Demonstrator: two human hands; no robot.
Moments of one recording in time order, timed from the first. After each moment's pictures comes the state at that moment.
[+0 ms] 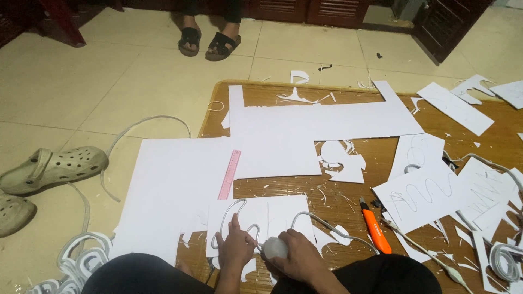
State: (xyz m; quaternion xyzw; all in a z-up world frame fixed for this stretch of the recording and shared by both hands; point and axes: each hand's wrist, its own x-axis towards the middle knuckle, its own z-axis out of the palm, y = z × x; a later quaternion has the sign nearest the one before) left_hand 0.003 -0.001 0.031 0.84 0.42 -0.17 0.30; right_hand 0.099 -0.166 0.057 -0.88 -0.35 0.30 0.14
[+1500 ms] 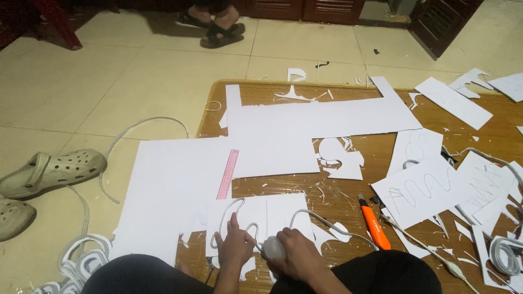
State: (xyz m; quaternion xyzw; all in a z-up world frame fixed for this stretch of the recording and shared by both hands) left_hand 0.003 -0.002 0.023 0.84 0.41 -0.17 0.31; right_hand 0.100 -0.169 0.042 -0.86 -0.45 0.22 0.13
